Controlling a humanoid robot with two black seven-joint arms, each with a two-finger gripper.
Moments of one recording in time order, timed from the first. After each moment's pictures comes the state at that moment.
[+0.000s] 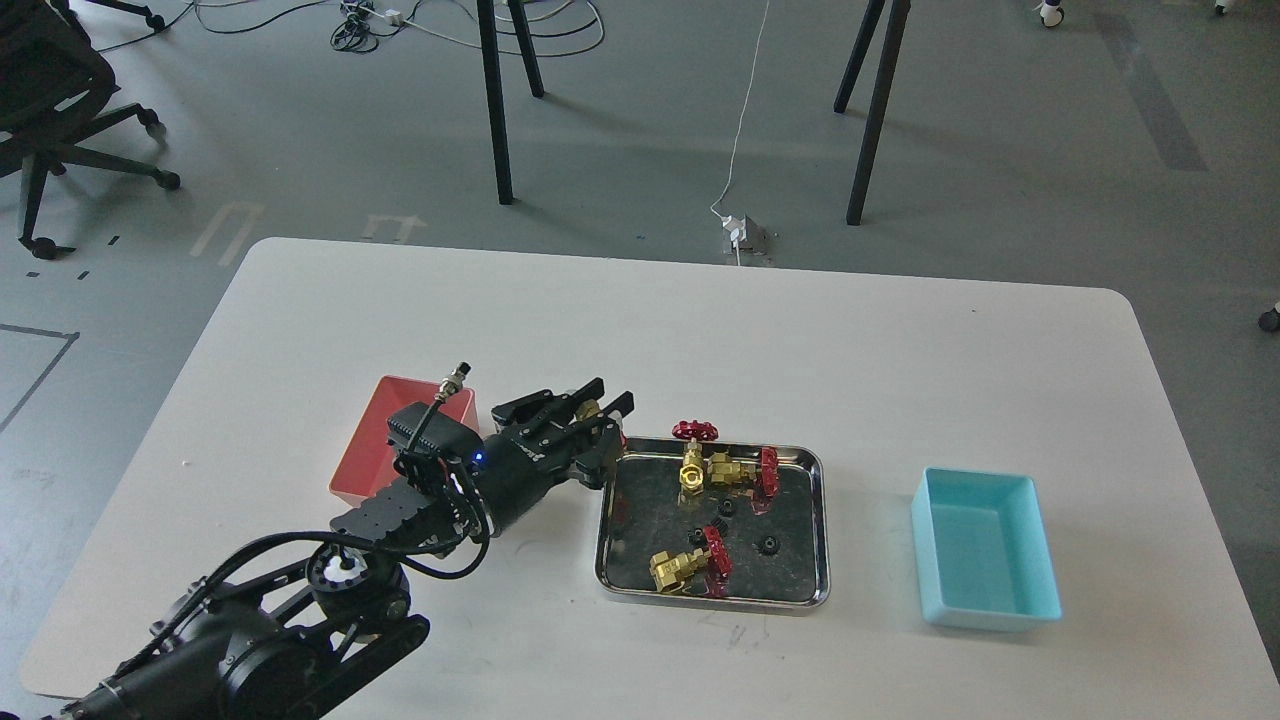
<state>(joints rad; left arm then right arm) -0.33 0.31 -0.66 -1.26 2.18 0.25 -0.08 1.37 -0.99 0.35 0.97 -0.32 0.21 -0.07</state>
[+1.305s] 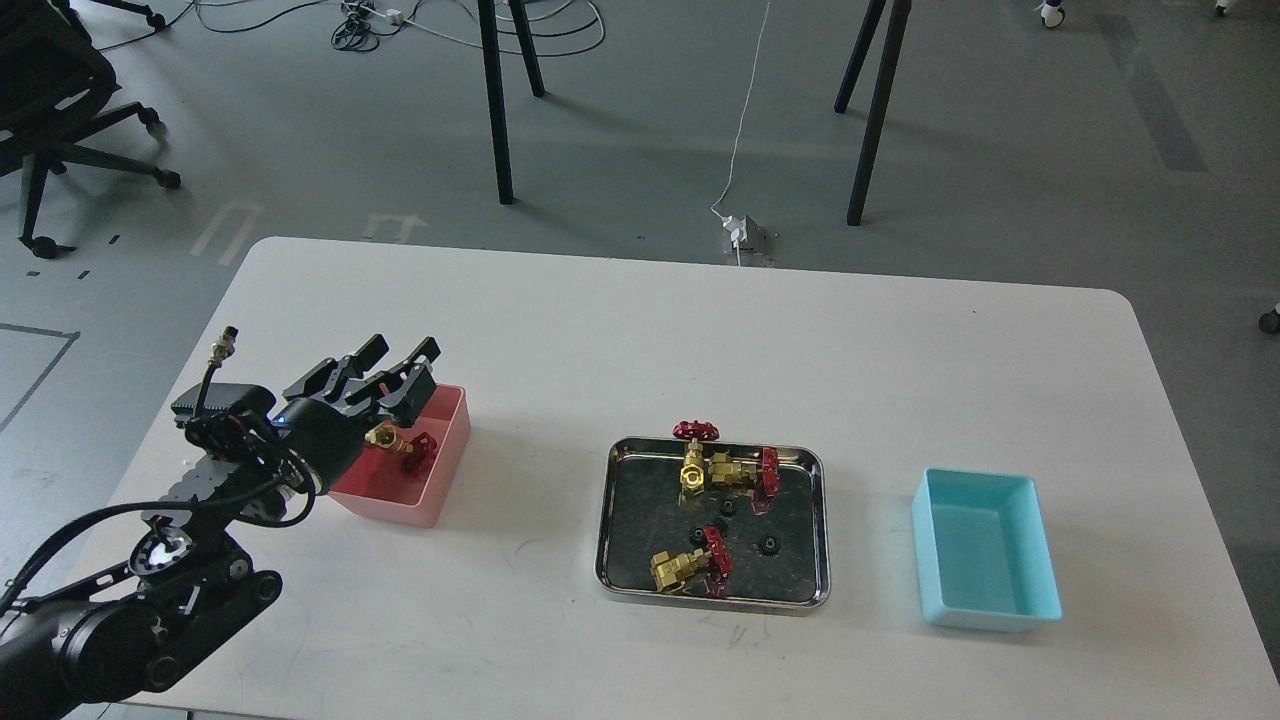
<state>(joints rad) -0.34 0.49 -0.73 -1.10 1.78 0.34 -0.13 1.37 -0.97 0.35 0.99 -0.32 0.21 -0.07</state>
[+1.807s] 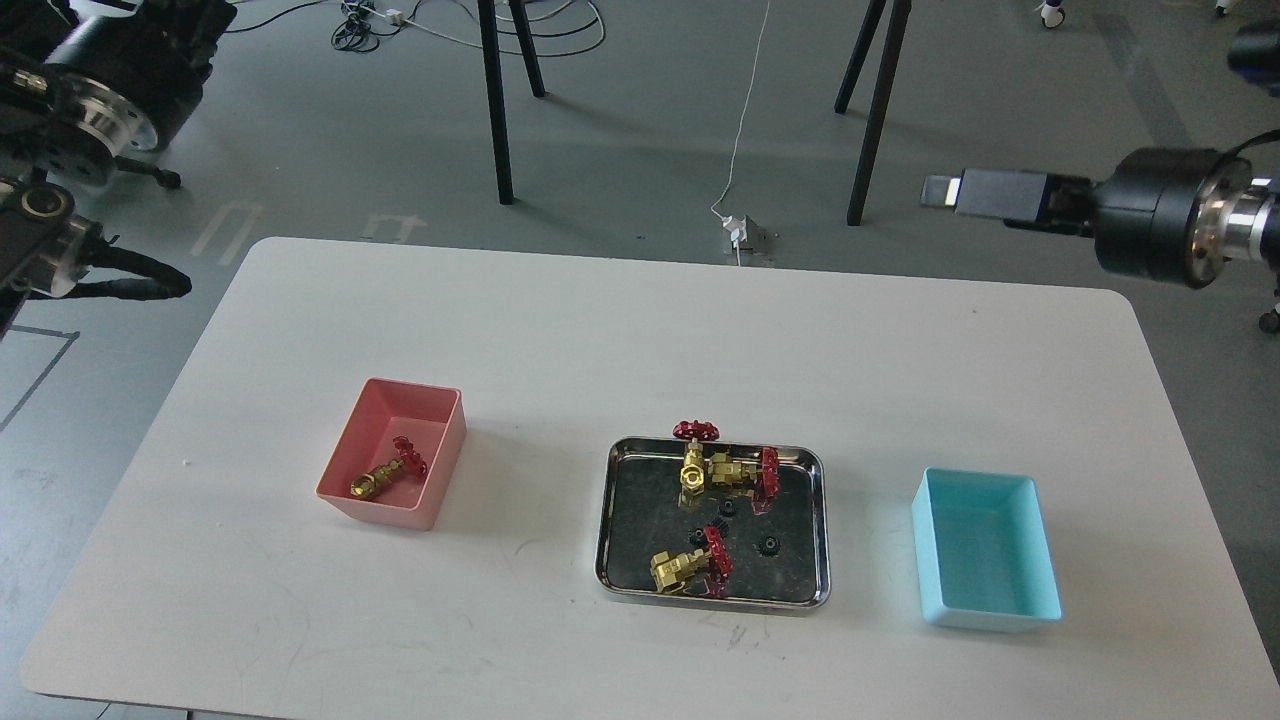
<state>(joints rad) -0.87 0.69 -0.88 -1.08 0.88 0.01 -0.09 1.24 -1.11 0.15 1.68 -1.14 0.38 0.01</state>
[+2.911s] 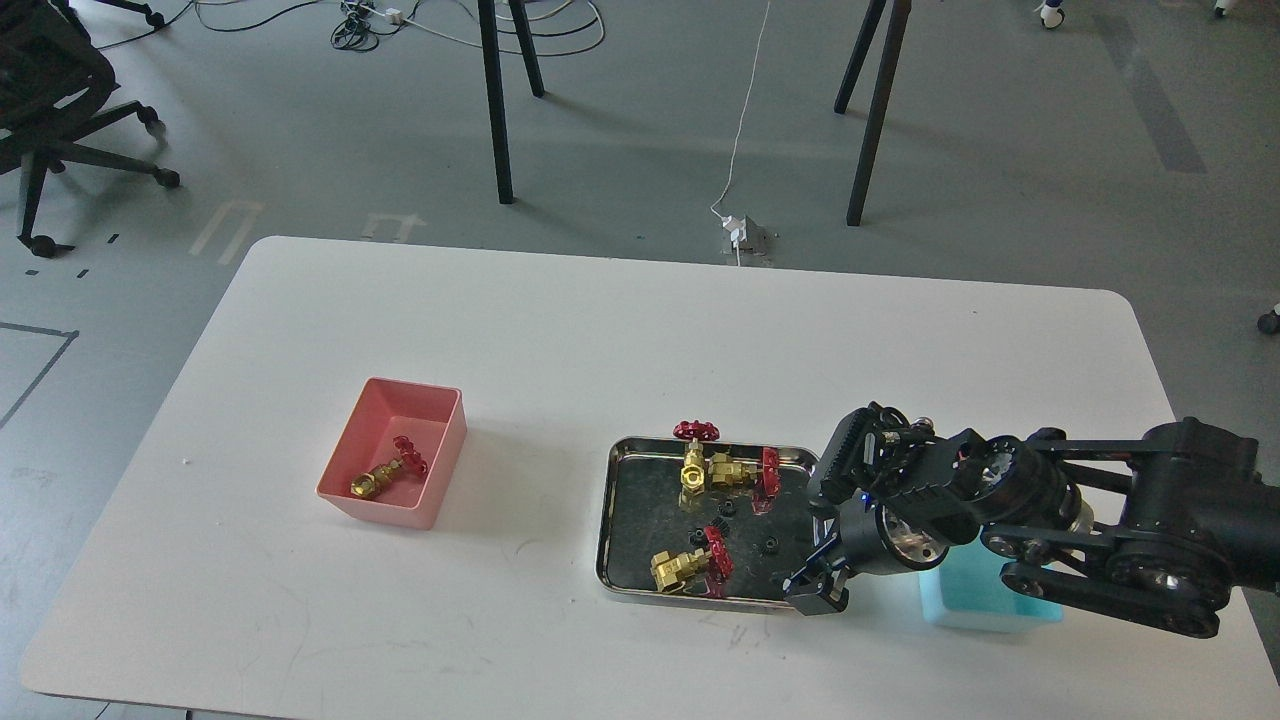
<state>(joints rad) -1.11 0.76 -0.91 -0.97 0.76 -0.01 -0.08 0.93 -0.49 -0.05 1.42 -1.99 0.49 0.06</state>
